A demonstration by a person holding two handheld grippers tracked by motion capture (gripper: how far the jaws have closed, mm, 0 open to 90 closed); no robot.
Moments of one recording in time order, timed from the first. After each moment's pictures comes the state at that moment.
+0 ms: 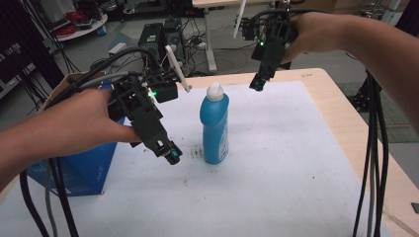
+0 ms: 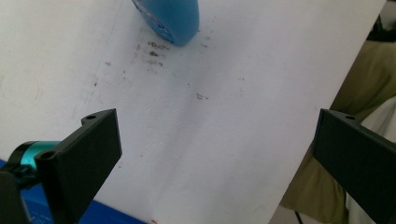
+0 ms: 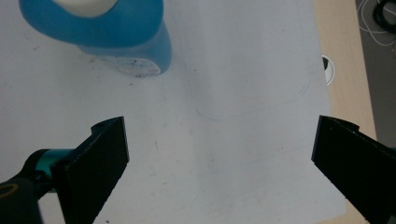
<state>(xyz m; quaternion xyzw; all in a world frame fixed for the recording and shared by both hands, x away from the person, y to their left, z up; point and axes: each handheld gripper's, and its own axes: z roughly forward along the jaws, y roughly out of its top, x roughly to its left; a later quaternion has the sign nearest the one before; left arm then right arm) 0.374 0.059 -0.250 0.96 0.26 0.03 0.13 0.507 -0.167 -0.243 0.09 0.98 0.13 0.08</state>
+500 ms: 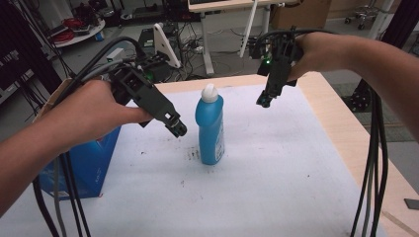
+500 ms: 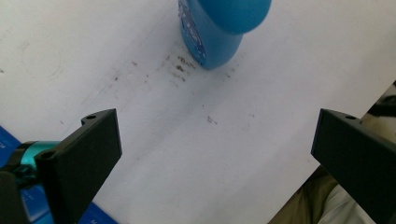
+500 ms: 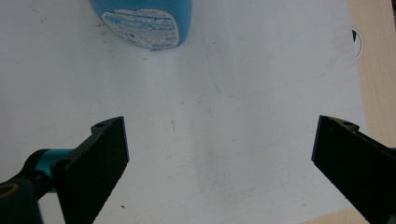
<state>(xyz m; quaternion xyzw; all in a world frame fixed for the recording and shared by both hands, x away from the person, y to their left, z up) 0.395 0.059 -0.242 0.90 0.39 0.04 0.16 0.487 -0.189 -0.262 0.09 0.98 0.13 0.07</state>
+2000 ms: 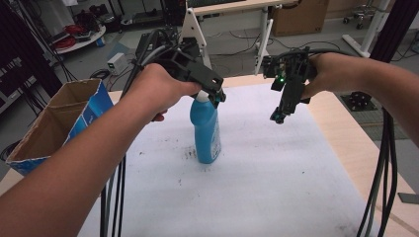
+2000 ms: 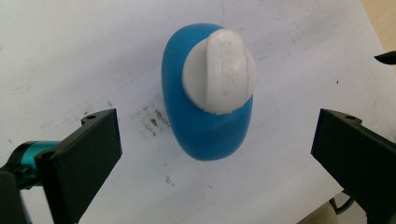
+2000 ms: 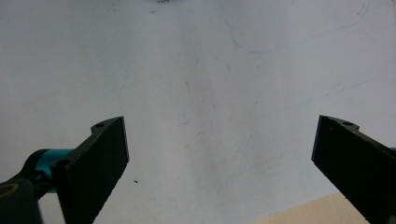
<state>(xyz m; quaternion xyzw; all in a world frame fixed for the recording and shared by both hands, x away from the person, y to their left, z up) 0.435 -0.008 -0.248 0.84 0.51 0.03 0.18 0.462 -0.227 -0.289 0.12 0.98 0.12 0.07</state>
